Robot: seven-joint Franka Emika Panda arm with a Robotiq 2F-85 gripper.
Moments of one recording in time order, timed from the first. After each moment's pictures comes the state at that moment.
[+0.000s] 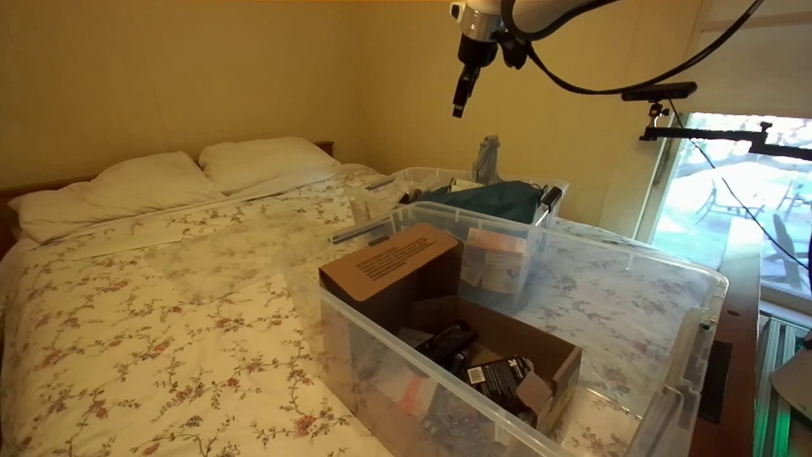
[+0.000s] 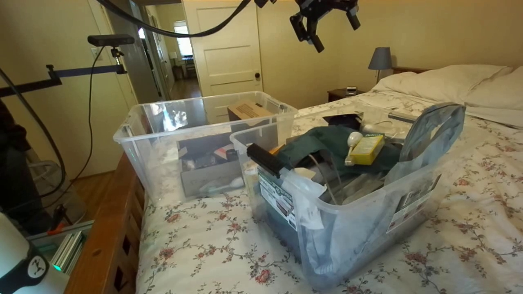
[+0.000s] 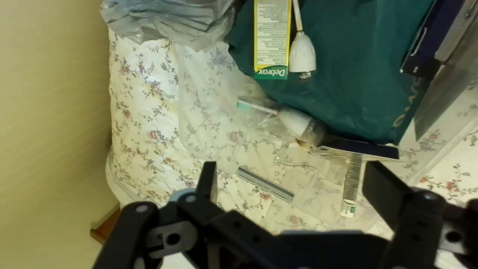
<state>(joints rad) 0.10 0.23 0.13 -1.53 -0.51 2.13 -0.06</state>
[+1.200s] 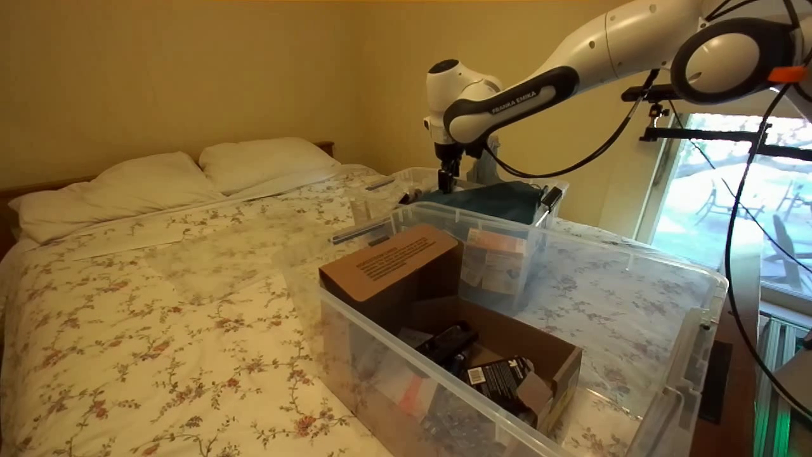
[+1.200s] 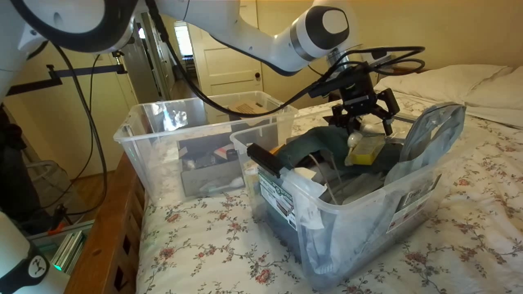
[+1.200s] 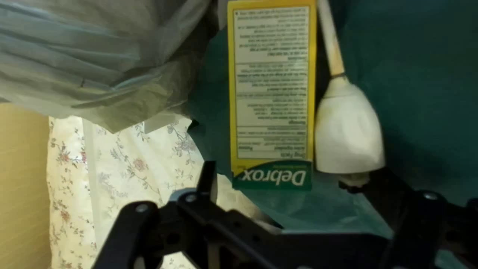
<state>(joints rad) 0.16 0.79 -0.04 -1.14 -0.46 2.04 -0.09</state>
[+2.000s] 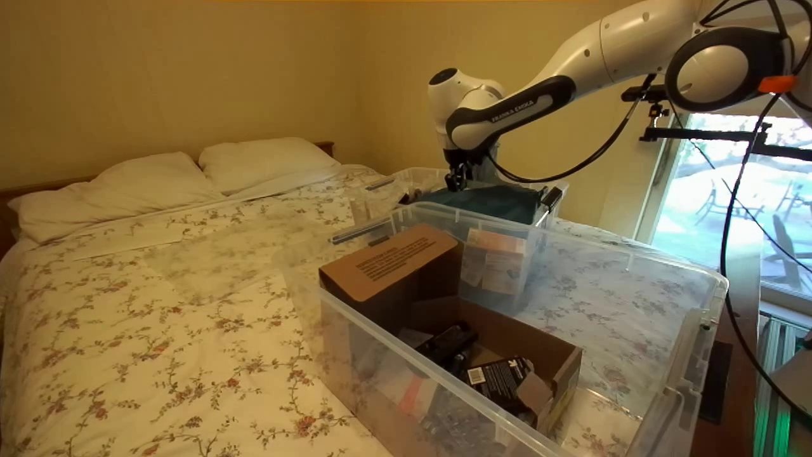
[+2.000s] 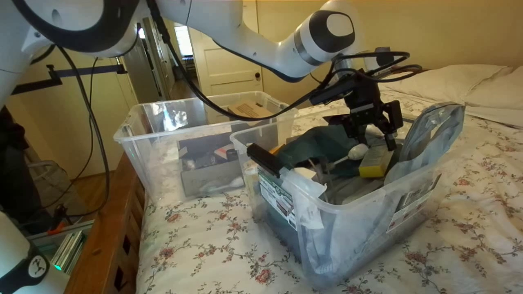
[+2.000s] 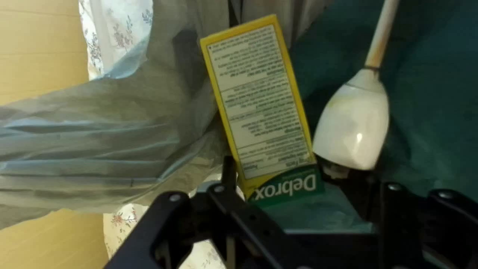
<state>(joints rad) 0.20 0.80 -0.13 -1.14 -0.46 1.97 0.09</state>
